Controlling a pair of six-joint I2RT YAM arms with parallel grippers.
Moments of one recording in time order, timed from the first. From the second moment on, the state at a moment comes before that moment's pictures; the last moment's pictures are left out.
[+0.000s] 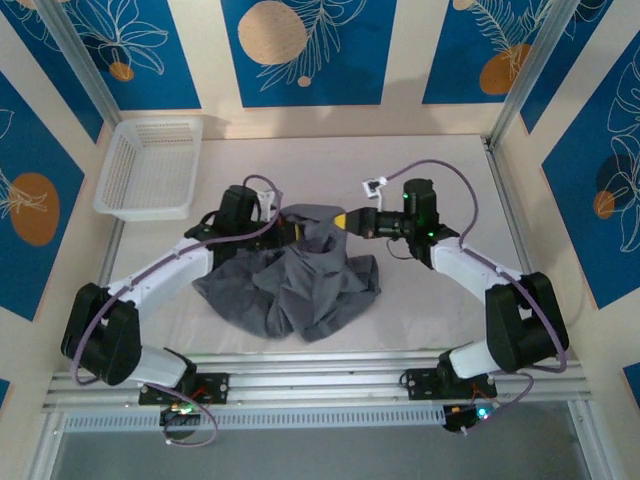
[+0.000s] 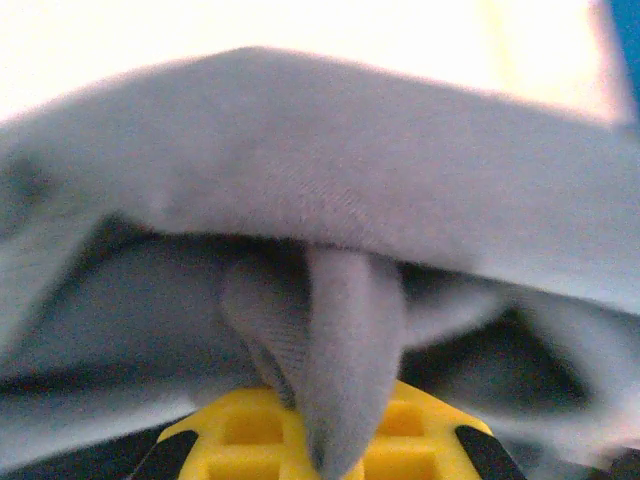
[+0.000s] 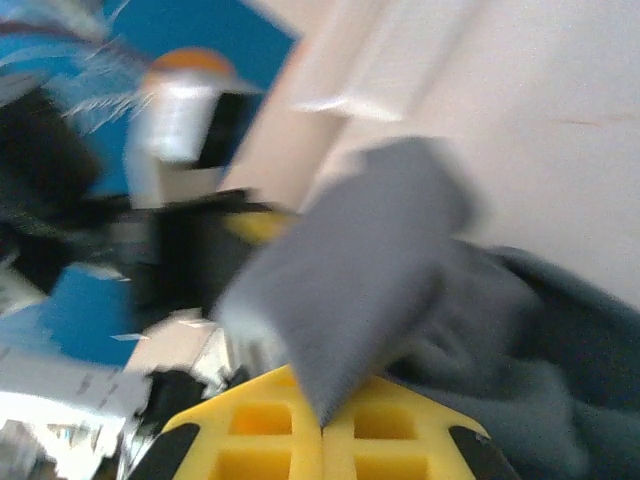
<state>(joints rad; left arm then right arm) -0.49 1.41 0.95 -0.17 0.52 -0.60 0.29 1.44 0.81 0.21 -0.93 0.63</state>
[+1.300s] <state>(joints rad) -0.50 1.31 0.99 -0.40 0.60 -0.41 0.59 1.22 0.82 -0.05 -0.48 0.20</state>
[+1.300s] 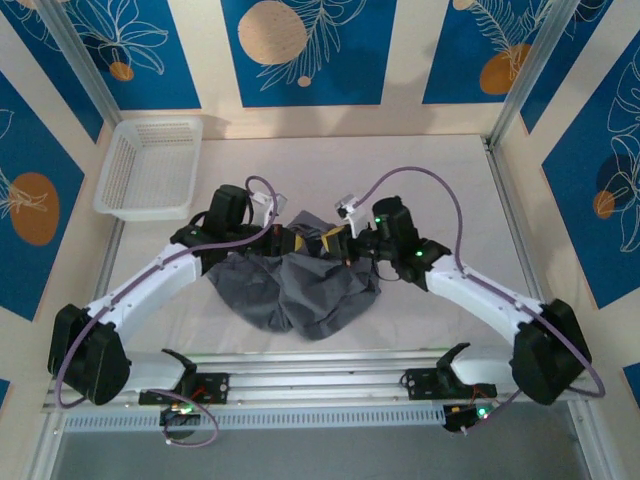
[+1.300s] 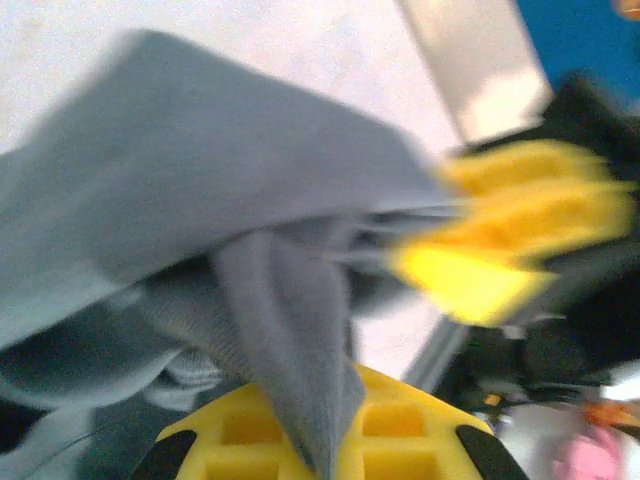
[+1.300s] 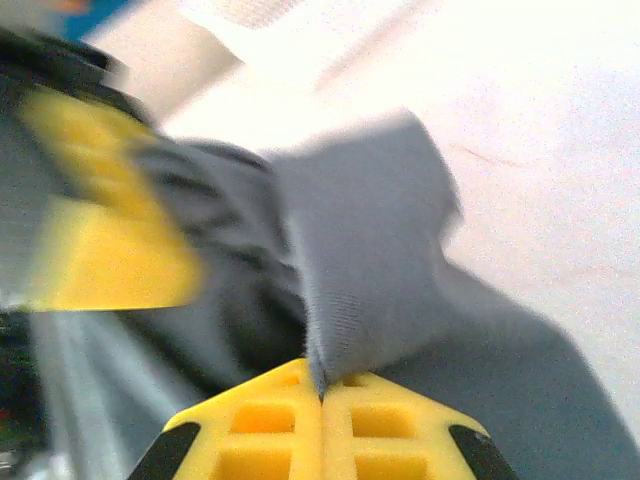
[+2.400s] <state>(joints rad) -0.80 1.26 0.88 -0.22 0.19 -0.37 0.42 1.23 0.83 0.06 -0.88 0.68</state>
